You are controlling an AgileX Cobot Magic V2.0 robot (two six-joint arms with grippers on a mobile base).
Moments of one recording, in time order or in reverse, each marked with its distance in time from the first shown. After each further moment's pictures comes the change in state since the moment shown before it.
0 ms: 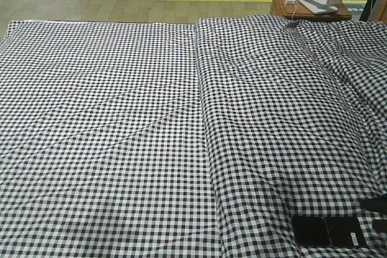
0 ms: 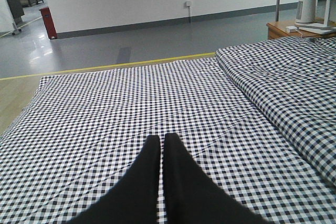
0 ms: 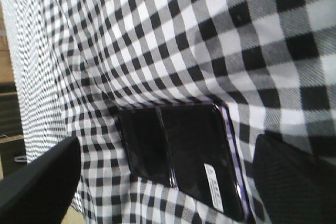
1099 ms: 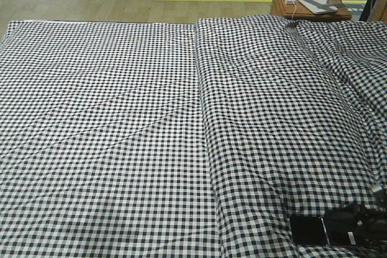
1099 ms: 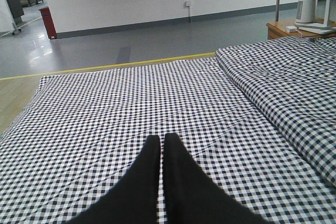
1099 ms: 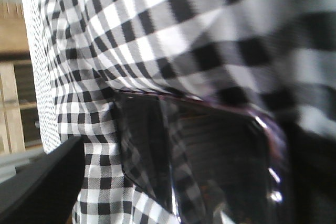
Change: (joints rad) left arm 0.000 0.000 0.000 0.000 0.000 0.000; right arm 0.134 0.156 -0.016 0.059 0.007 -0.092
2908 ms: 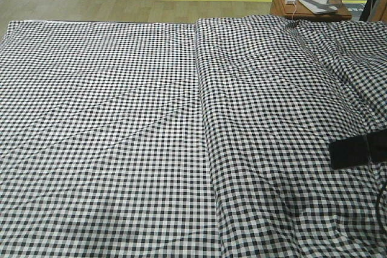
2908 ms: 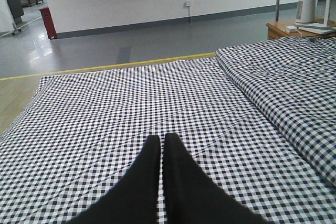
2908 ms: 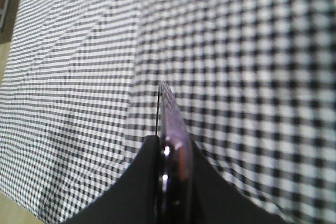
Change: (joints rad) left arm 0.000 0.000 0.000 0.000 0.000 0.000; right arm 0.049 -0.692 0.127 -0.013 0.027 0.100
